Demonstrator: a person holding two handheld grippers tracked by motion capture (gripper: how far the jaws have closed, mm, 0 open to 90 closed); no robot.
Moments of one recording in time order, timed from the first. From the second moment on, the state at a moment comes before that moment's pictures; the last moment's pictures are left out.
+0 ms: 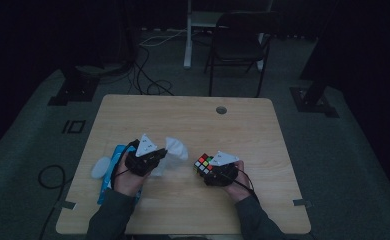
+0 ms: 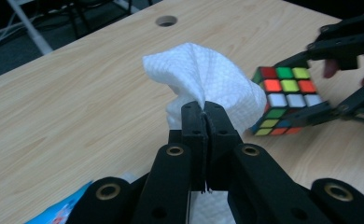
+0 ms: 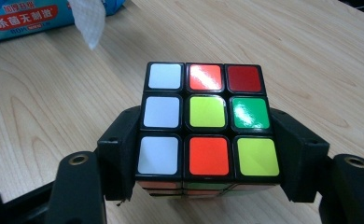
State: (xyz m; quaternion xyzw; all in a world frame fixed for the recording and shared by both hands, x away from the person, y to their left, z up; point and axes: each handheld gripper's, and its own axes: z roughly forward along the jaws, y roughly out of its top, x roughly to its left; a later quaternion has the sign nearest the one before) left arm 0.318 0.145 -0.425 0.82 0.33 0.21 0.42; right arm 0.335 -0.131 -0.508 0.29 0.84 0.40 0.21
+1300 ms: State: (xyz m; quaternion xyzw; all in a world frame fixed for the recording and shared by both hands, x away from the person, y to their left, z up) left arm 0.360 0.069 -0.446 0.85 0.26 0.15 0.42; right arm 0.304 -0.105 -0.501 0.18 0.85 0.39 0.30
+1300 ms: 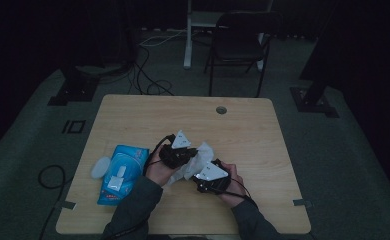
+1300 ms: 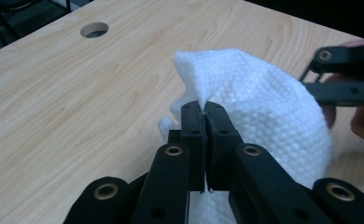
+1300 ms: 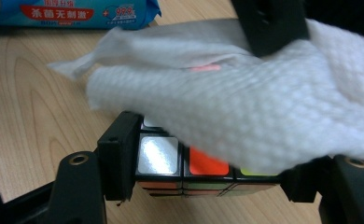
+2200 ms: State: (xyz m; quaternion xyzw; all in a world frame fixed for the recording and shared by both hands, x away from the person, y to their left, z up) left arm 0.373 0.050 -0.446 0.87 0.23 0.12 0.41; right arm 0.289 -0.097 -0.501 0.13 0.84 0.36 0.38
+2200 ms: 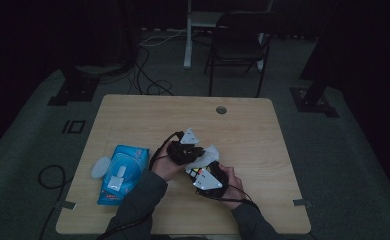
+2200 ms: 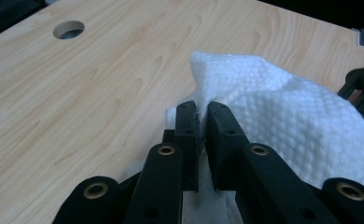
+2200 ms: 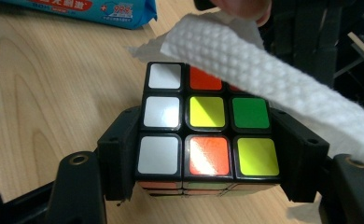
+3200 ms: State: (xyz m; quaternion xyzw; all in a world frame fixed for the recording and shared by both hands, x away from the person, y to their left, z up) left arm 0.380 0.041 -0.448 0.90 0.20 0.09 0.38; right arm 0.281 -0.089 -0.506 0.08 0.83 0.32 0.44
